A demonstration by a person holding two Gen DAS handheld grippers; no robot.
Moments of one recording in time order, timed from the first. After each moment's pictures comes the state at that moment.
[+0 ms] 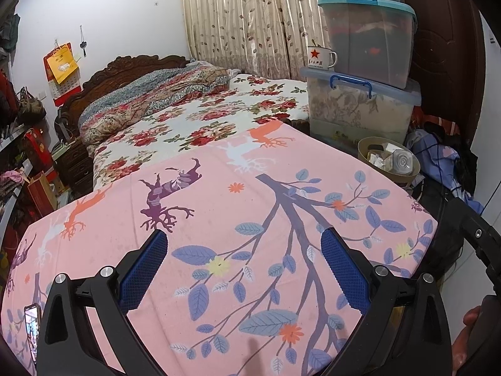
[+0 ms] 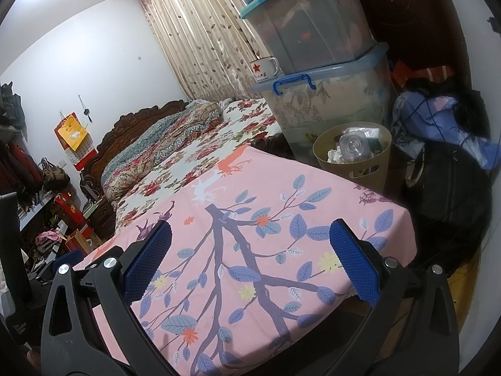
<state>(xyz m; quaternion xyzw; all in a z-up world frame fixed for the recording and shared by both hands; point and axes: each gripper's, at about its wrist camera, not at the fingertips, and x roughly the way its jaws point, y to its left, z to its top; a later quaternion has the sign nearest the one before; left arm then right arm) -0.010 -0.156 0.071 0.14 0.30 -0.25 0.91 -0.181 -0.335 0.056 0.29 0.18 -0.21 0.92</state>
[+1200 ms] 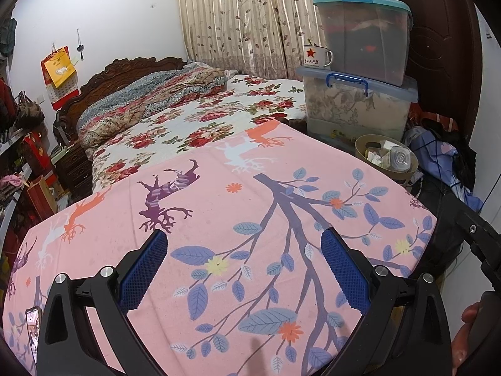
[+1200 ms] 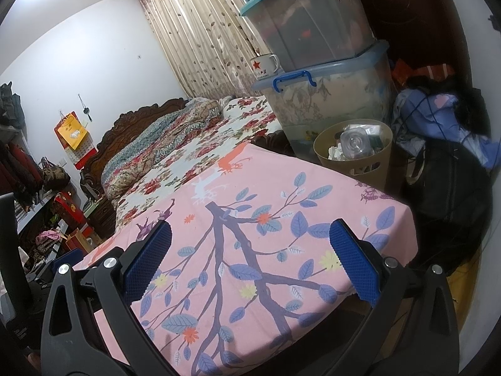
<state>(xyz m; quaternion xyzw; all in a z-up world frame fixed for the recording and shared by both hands) -0.012 -0.155 0.069 0.15 0.30 -0.25 0.91 -0.181 -0.335 0.055 0.29 0.18 -0.21 0.92</state>
